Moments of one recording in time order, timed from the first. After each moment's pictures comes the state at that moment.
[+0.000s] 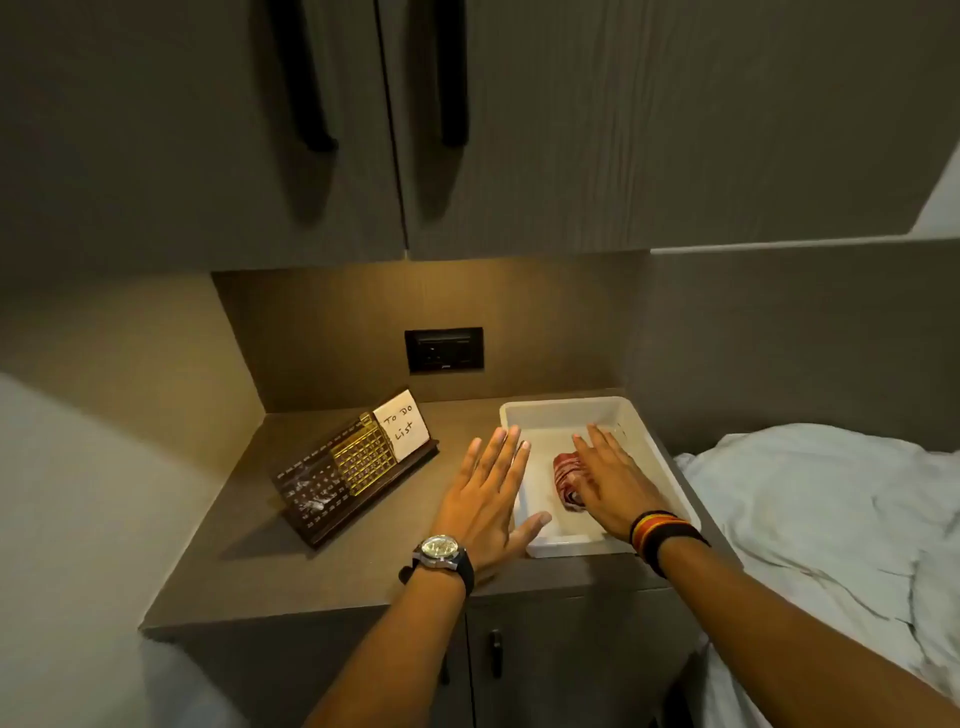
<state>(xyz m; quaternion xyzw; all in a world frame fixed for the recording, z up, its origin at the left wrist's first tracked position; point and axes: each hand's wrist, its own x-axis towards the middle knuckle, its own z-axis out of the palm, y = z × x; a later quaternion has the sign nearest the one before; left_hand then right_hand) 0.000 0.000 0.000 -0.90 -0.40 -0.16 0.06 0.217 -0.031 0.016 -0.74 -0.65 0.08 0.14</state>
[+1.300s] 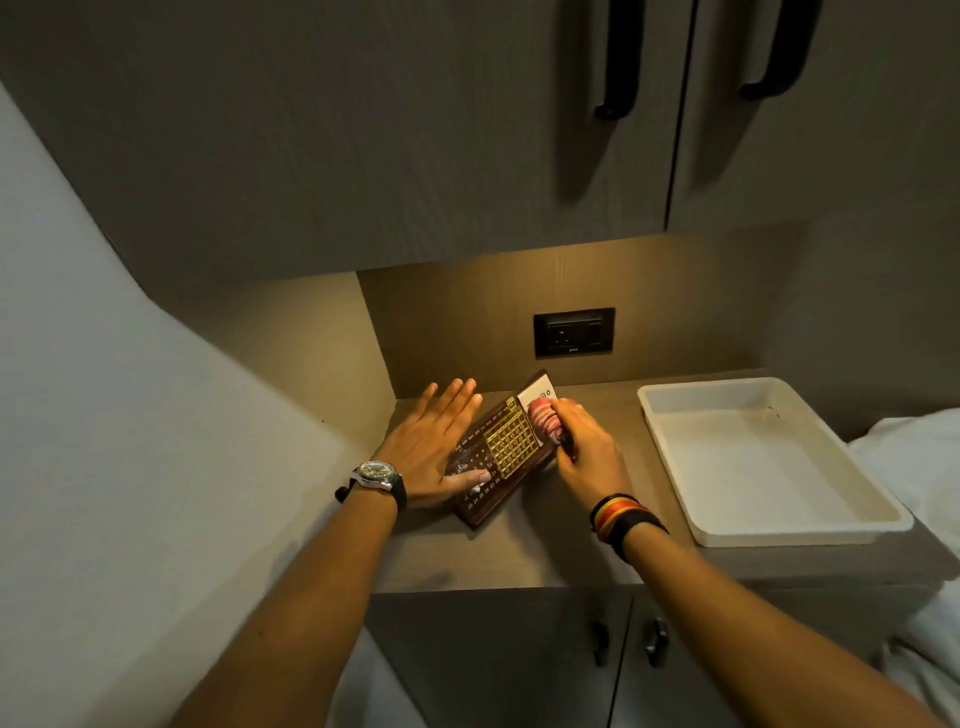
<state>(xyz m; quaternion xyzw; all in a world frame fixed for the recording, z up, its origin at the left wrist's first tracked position) -0.270 0.097 0.067 -0.91 -0.40 -0.01 0.13 -0.023 0.030 0.028 -0.63 -0.63 0.16 0.43</state>
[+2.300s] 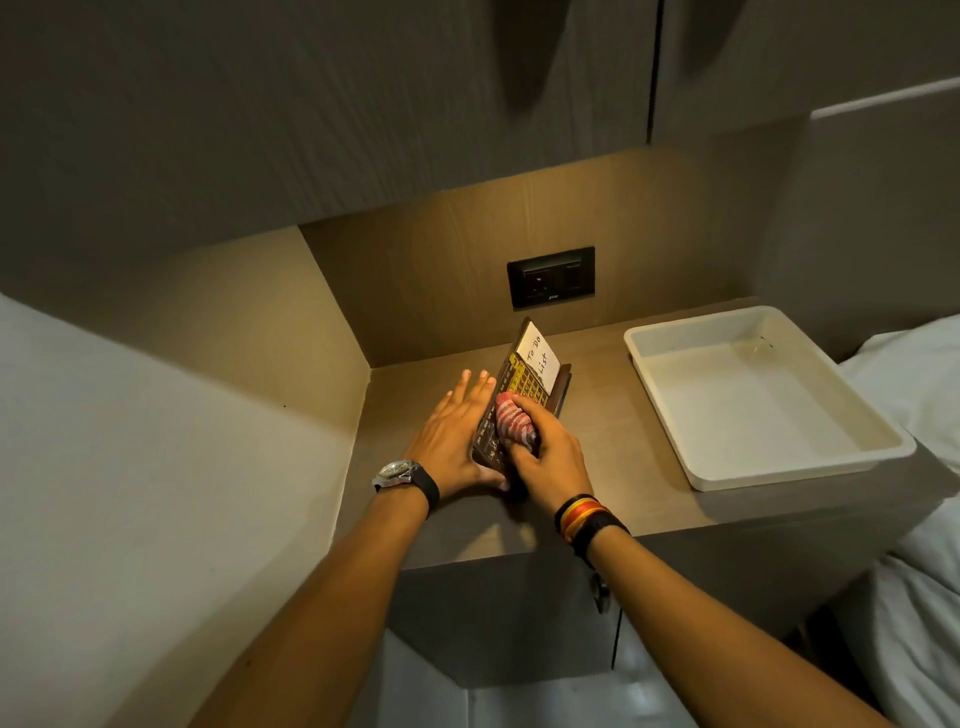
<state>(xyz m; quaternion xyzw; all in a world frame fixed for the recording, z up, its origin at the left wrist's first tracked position) -0.217 0.093 0.019 -0.88 -0.45 -0.09 -0.10 -0.065 0.019 -0.016 -0.60 -0.51 0.33 0.52</state>
